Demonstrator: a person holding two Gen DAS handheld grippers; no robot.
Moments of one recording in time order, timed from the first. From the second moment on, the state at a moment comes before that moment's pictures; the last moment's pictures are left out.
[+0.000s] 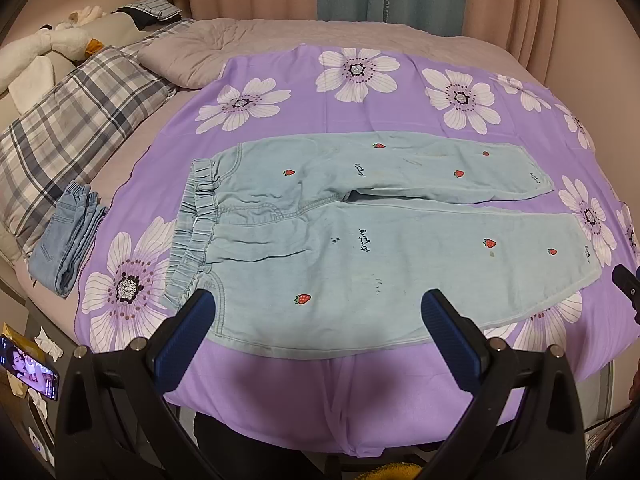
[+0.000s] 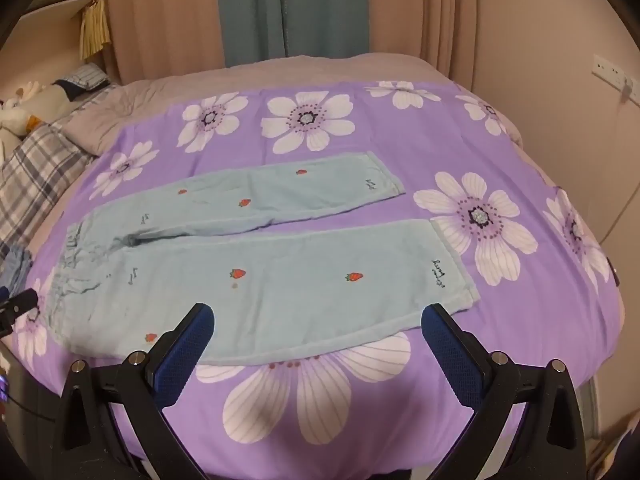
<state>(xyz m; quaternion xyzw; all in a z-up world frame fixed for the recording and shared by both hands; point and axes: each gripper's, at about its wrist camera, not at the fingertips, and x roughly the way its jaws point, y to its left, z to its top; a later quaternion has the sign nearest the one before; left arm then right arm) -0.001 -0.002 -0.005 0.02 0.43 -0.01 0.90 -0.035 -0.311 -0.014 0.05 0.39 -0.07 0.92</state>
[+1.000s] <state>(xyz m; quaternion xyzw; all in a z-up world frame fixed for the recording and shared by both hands) 0.000 -0.007 -0.010 0.03 0.44 -0.02 0.90 -0.040 -0.306 -0.018 0.05 0.39 -0.07 0.92</state>
